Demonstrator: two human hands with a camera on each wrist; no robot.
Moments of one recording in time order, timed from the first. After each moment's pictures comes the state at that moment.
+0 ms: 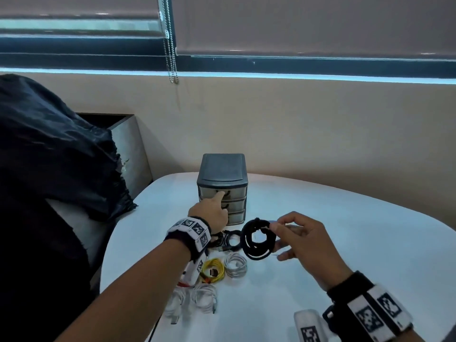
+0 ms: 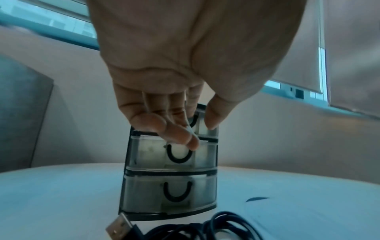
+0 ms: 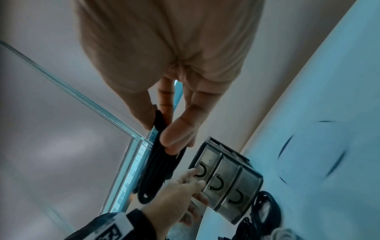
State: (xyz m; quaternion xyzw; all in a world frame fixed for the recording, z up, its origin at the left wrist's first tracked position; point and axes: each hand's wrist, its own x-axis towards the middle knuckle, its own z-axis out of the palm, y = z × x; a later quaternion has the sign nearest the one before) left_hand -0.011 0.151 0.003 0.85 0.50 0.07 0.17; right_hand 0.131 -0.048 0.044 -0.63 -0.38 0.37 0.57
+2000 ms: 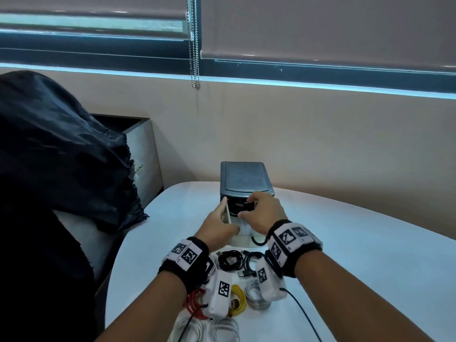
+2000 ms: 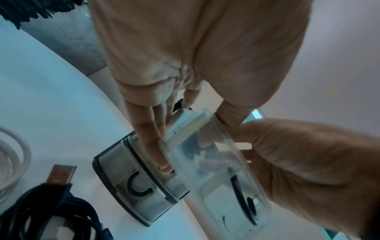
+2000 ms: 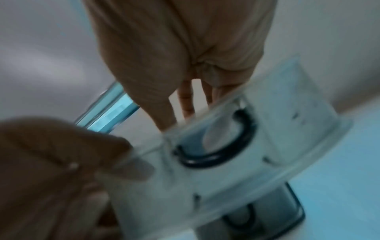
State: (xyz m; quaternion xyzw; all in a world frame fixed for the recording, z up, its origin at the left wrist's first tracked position) left_hand -0.044 0.180 -0.001 0.65 0.41 0.25 0.59; right_hand 0.099 0.153 0.018 -0.81 -0.50 0.15 0.27
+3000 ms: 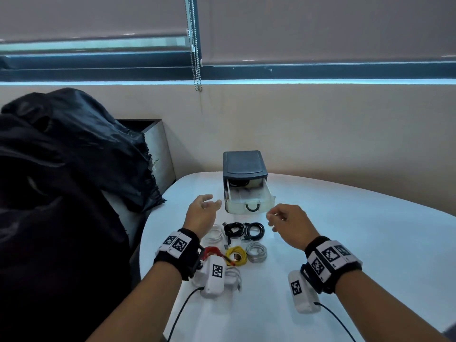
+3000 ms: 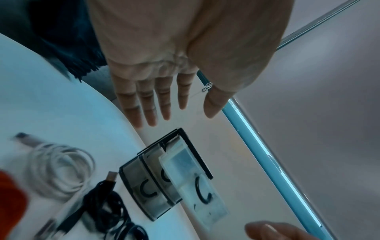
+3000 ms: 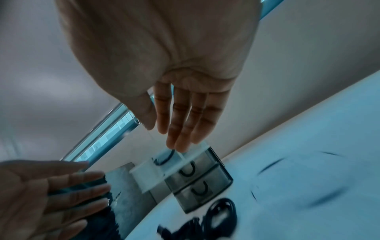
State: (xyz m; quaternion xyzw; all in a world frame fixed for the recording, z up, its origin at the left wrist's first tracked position) left_hand -0.096 0.111 0.020 0.58 0.52 0.35 0.51; right_hand 0.118 0.009 0.008 -0.73 -0.51 0.23 0.39
